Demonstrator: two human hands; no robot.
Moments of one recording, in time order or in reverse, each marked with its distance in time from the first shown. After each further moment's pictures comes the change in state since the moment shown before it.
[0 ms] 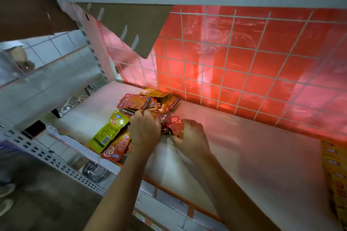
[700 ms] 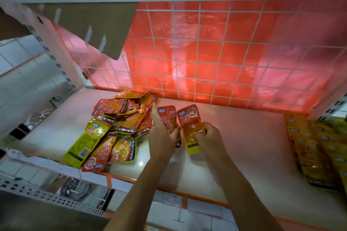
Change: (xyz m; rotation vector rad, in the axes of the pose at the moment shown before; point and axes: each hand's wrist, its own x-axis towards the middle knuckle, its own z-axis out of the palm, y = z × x) left_hand -0.062 0.058 0.005 -0.667 -0.146 0.166; right_hand -0.052 0.042 -0.031 0.744 0.267 0.459
